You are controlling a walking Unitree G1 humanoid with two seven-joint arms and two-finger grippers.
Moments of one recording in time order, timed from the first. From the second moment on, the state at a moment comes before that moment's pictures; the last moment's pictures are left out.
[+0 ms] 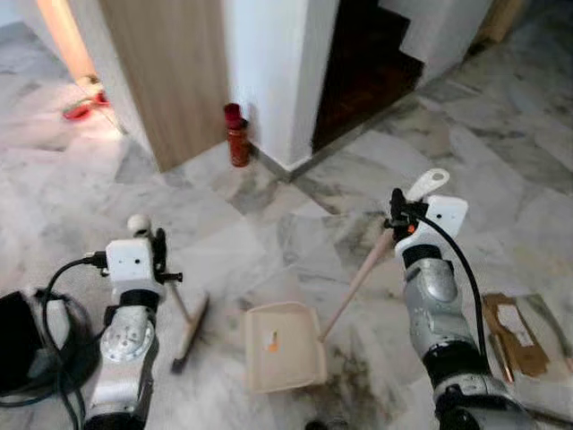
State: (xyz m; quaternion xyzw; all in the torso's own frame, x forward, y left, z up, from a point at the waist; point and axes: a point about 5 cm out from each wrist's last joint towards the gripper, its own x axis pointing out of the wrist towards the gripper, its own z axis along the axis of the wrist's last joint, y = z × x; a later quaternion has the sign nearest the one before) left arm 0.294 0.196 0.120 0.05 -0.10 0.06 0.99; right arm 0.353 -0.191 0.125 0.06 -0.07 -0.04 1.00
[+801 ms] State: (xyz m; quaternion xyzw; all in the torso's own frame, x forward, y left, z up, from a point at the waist) left arm 0.296 0.202 0.124 0.05 -0.11 0.07 0.99; right arm 0.356 -0.185 0.130 0.05 -0.07 -0.03 1.00
